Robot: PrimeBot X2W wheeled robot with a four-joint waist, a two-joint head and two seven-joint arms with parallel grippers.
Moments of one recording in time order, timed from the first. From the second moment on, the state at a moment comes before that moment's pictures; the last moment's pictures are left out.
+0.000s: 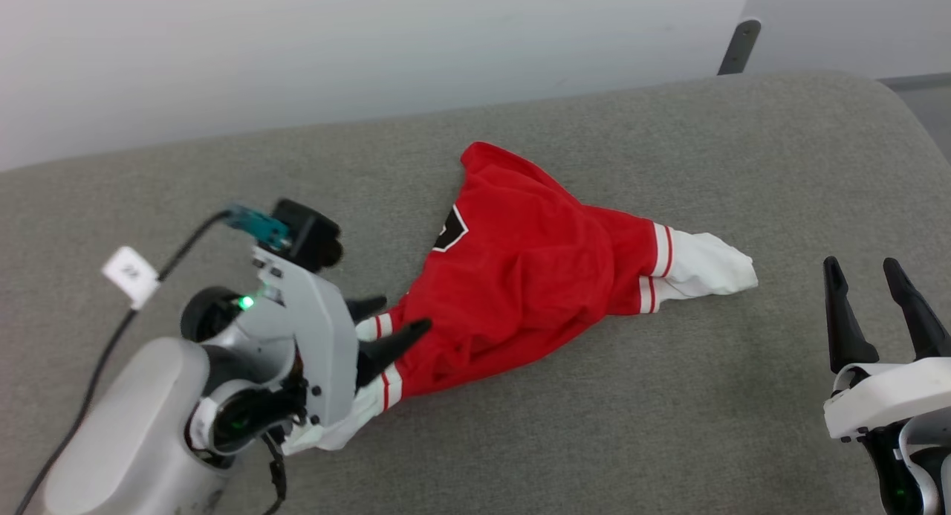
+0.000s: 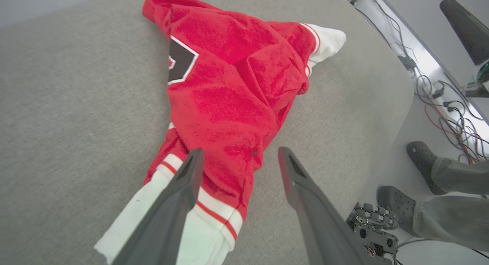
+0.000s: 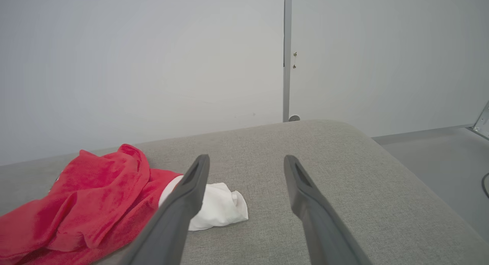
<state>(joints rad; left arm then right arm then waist) -0.51 0.50 -0.44 0.02 -0.91 -0.12 0.75 -0.18 -0.15 -0.11 0.06 0.29 0.13 0.01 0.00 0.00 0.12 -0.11</state>
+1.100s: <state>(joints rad) -0.55 0.51 -0.53 0.19 -0.90 -0.11 0.80 -0.20 -0.15 -0.10 0.08 0.29 0.13 -0.01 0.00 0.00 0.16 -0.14</state>
